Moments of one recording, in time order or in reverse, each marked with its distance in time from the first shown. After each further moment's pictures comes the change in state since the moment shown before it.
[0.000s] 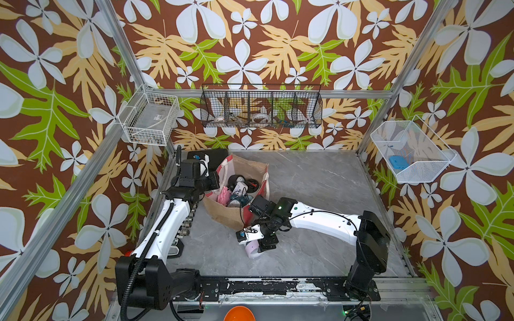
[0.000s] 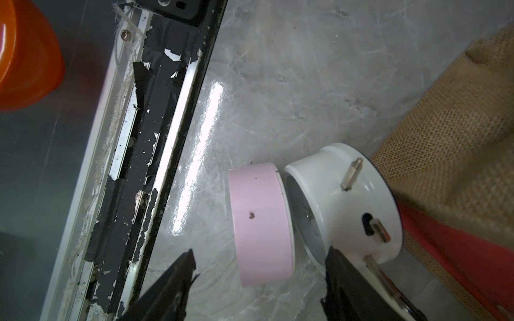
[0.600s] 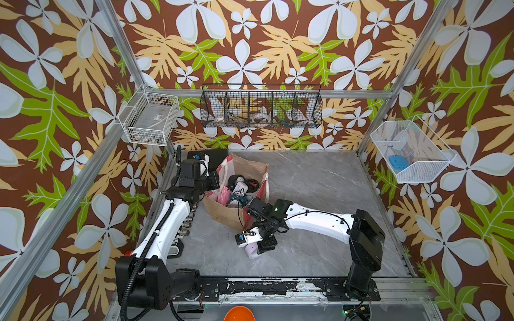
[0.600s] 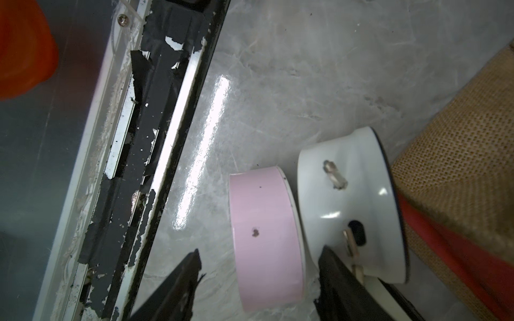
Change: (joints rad) left arm 0.000 0.000 0.000 0.000 0.000 0.000; right arm 0.009 0.033 -0.019 0.006 -0.007 -0.018
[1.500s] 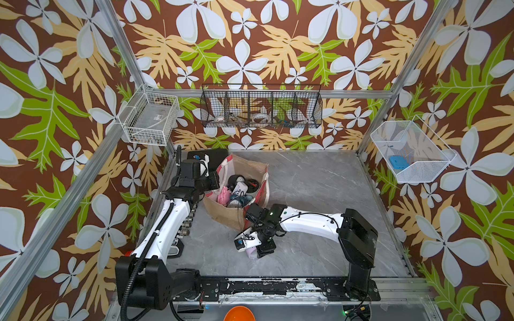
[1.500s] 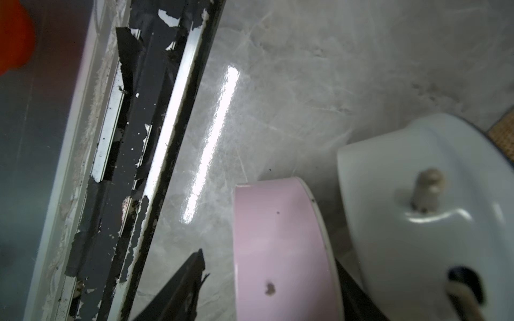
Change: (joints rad) left arm 0.000 0.000 0.000 0.000 0.000 0.000; right arm 0.016 0.069 -0.039 0.048 -0.009 0.004
